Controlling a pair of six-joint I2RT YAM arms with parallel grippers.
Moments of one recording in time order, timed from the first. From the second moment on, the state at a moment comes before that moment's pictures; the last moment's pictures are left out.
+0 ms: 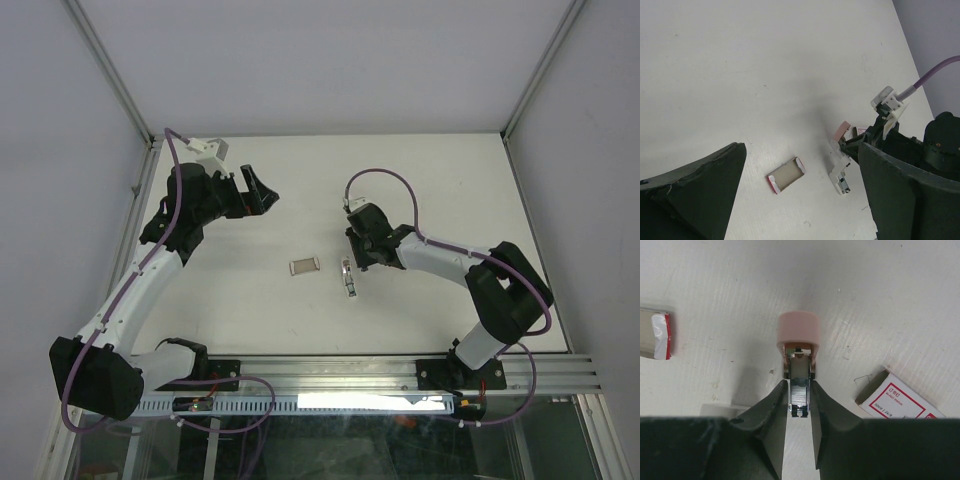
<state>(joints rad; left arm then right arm) -0.26 1.14 1.00 -0.24 0.29 -0.44 0.72 1.61 0.93 -0.31 0.18 0.27</state>
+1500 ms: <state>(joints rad) -0.25 1.14 0.99 -0.24 0.30 -0.44 0.72 1.59 0.96 -0.36 0.20 0.33</state>
